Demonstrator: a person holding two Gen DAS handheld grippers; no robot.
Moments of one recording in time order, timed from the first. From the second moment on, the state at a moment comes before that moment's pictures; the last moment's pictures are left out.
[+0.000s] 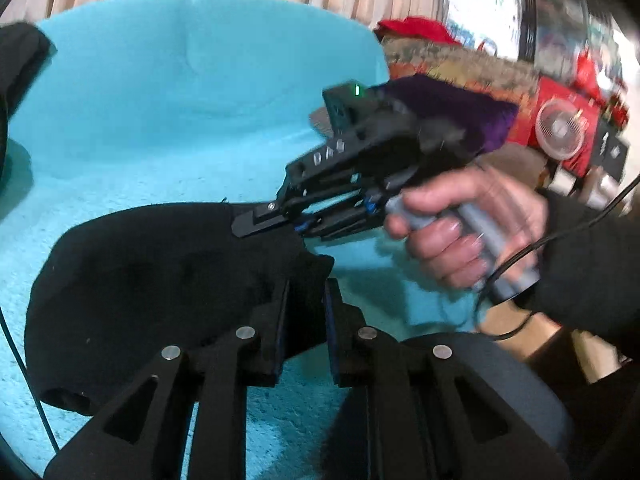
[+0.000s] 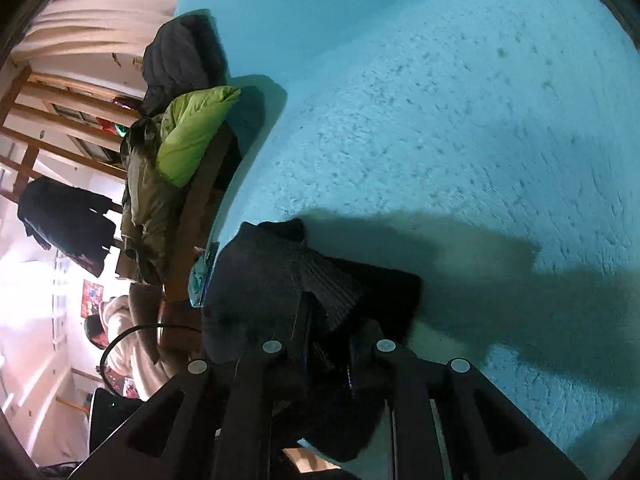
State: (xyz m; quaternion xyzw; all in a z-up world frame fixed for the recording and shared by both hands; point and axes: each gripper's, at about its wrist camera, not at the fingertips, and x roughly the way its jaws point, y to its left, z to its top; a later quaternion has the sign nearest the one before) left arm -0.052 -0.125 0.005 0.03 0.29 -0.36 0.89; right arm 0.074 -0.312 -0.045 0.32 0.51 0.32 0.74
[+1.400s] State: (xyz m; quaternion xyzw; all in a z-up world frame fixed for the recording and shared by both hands) left arm 0.100 -0.028 0.022 -0.13 0.42 -0.22 0.87; right arm 0.024 -0.249 0.026 -0.01 0.41 0.28 0.87
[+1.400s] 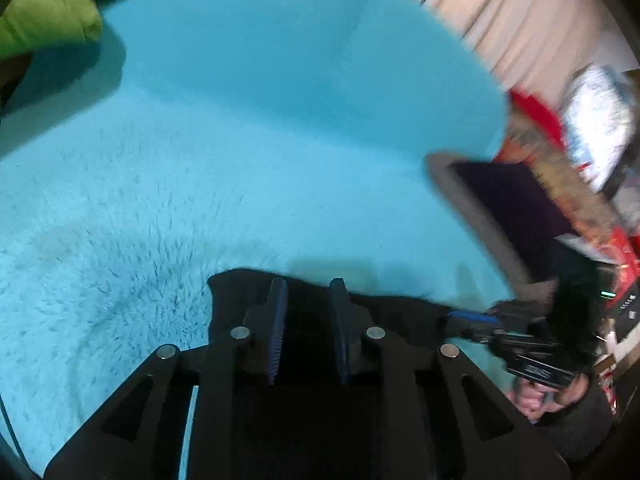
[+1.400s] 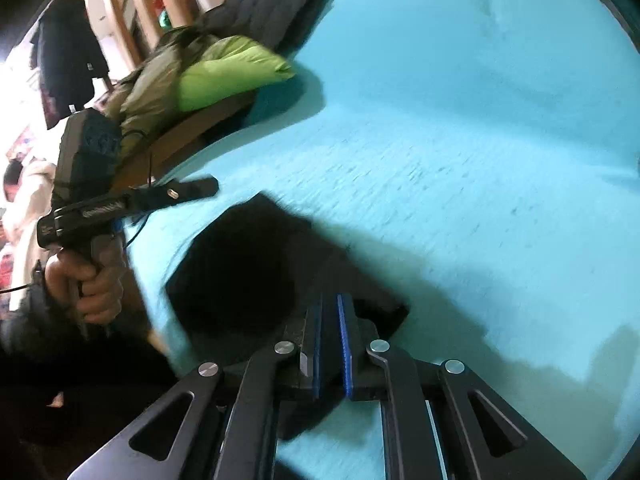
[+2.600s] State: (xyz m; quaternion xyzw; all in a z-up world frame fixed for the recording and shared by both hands) left arm 0.082 0.003 -0.015 -0.28 0.46 -0.23 0.81; right arm 0.036 -0.310 -0.056 0.30 0.47 0.36 0.75
